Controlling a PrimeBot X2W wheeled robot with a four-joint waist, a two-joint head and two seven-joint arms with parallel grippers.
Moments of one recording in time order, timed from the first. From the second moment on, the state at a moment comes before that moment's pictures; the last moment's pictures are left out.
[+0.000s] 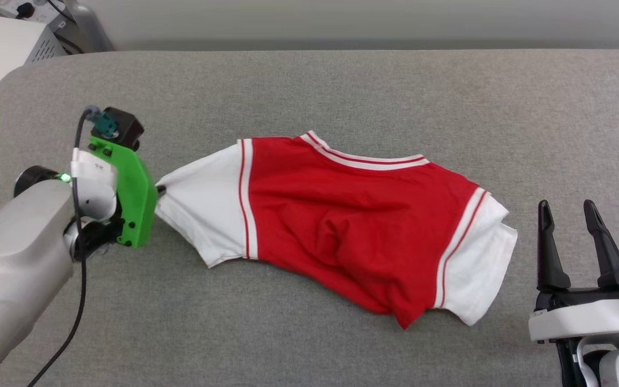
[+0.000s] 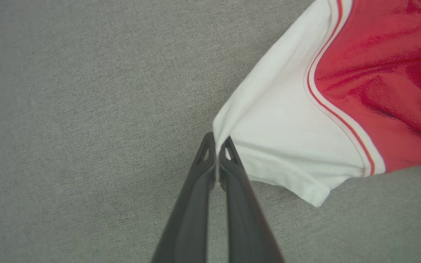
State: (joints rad) left arm -0.99 0.65 -1.19 0.65 -1.17 -0.13 0.38; right arm -0.03 -0.05 -0.08 -0.04 0.17 0.13 -0.26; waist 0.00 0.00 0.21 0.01
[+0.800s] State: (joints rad) left arm -0.84 0.62 -1.14 0.88 -1.15 -0.08 -0.08; right arm -0.03 -0.06 -0.10 -0.08 0.09 0.13 -0.26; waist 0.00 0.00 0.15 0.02
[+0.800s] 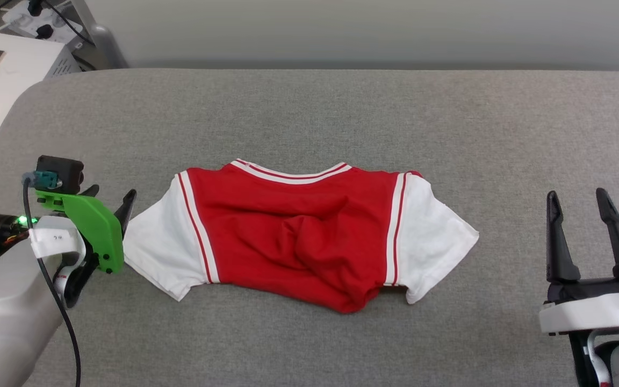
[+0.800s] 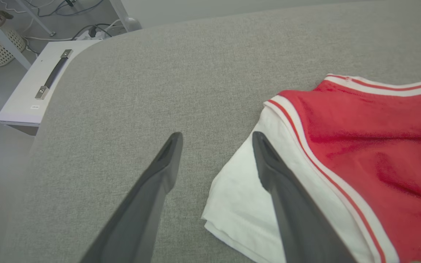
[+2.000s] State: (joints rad) left arm -0.18 0.34 -0.27 0.15 -0.39 0.21 -0.26; right arm -0.59 -0.71 0.75 0.23 0.70 0.13 0.62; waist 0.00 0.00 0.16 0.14
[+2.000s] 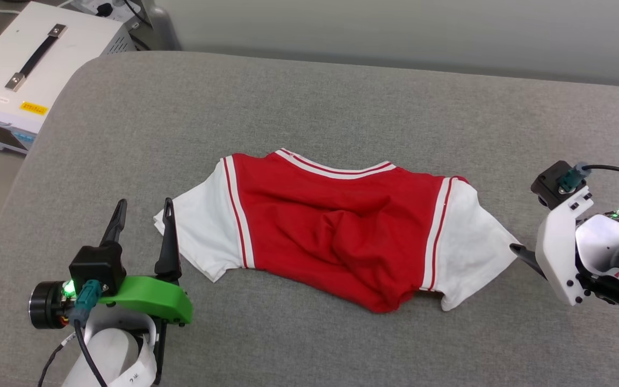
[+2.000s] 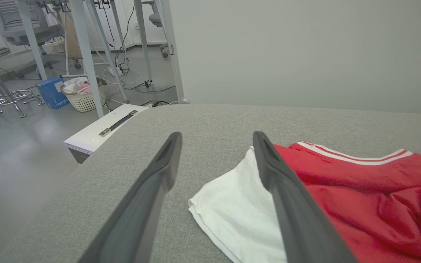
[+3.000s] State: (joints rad) left arm -0.18 0.18 -0.07 0.23 -0.20 0.04 -0.26; right arm -0.71 -0.70 0.91 0.46 0.84 0.13 0.28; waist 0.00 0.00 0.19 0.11
